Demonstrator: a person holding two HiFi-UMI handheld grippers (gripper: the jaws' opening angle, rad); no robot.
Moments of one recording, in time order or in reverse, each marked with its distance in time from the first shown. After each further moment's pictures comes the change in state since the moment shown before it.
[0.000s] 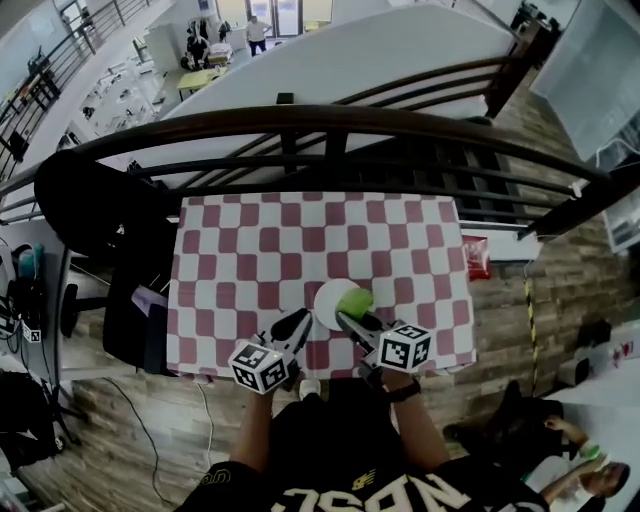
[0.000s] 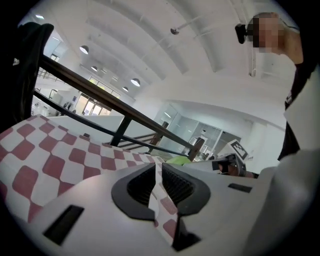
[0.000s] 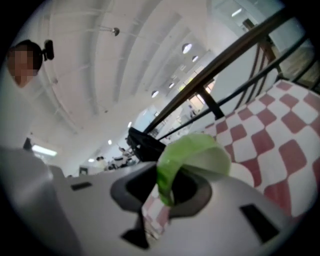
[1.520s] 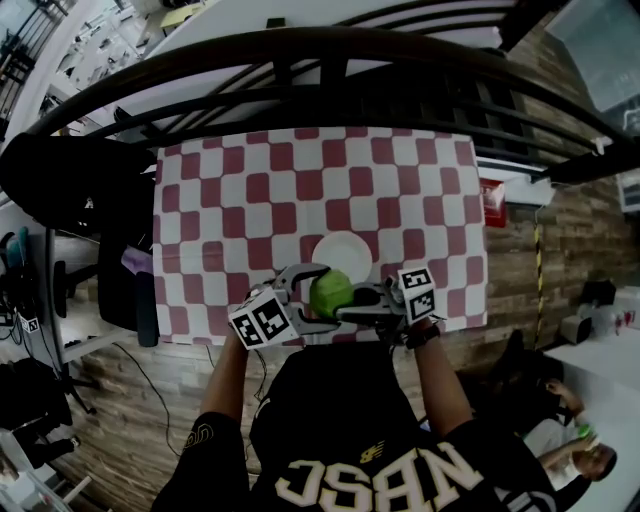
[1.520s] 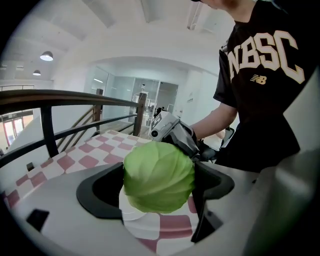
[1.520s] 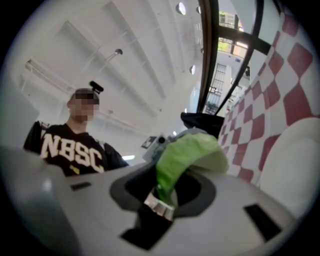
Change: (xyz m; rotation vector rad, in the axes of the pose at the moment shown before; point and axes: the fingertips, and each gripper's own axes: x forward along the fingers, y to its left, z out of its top) left arm 0.040 -0.054 -0.064 0.577 0.498 -0.609; right arm -0.005 0.032 -0.035 0.178 0.217 0.833
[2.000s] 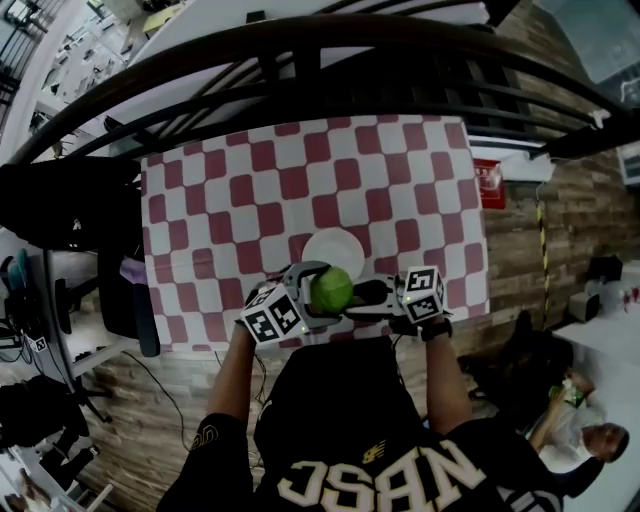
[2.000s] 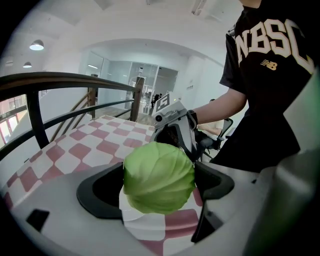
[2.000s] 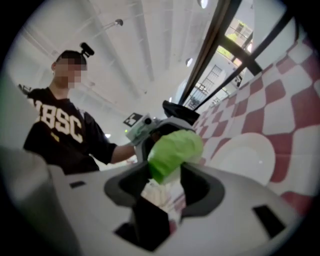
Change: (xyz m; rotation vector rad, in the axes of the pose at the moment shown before) left arm 0.046 0.008 -0.042 -0.020 0.168 -0.049; right arm -0.058 -0.048 -0.034 -0.135 0.174 -0.308
